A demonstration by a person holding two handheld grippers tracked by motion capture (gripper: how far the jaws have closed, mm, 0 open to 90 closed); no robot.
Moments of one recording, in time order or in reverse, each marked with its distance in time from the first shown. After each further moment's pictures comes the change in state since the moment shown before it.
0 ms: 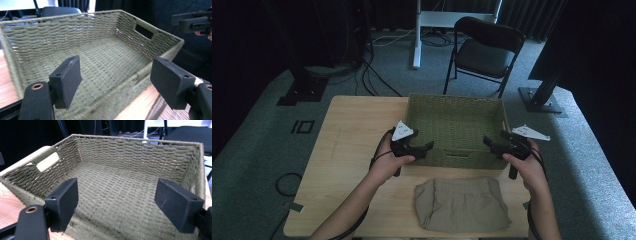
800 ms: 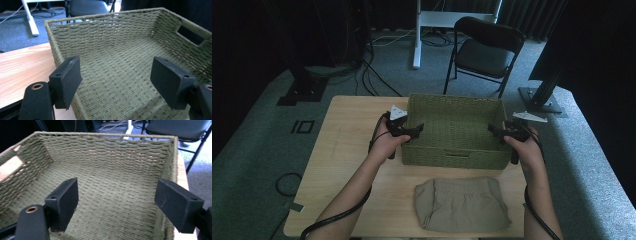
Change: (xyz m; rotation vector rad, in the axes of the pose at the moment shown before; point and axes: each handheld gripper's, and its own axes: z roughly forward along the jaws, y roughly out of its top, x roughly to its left) left arm 0.058 0.019 0.025 0.046 0.163 -0.062; right arm -0.044 0.021 0.041 0.085 -0.100 0.068
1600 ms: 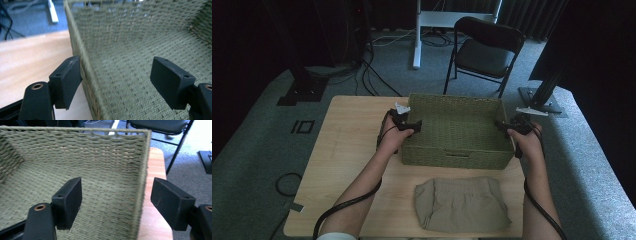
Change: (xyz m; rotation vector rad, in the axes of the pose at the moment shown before) left arm 0.022 -0.005 0.050 0.081 0.155 -0.032; right arm -0.034 0.006 0.025 0.051 -0.097 0.020
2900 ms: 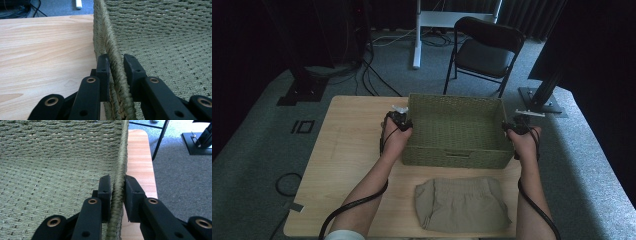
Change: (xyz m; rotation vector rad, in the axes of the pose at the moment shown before) left arm -0.002 -0.007 0.010 0.084 0.177 -0.136; right arm -0.010 -0.010 0.017 0.087 -0.118 0.073
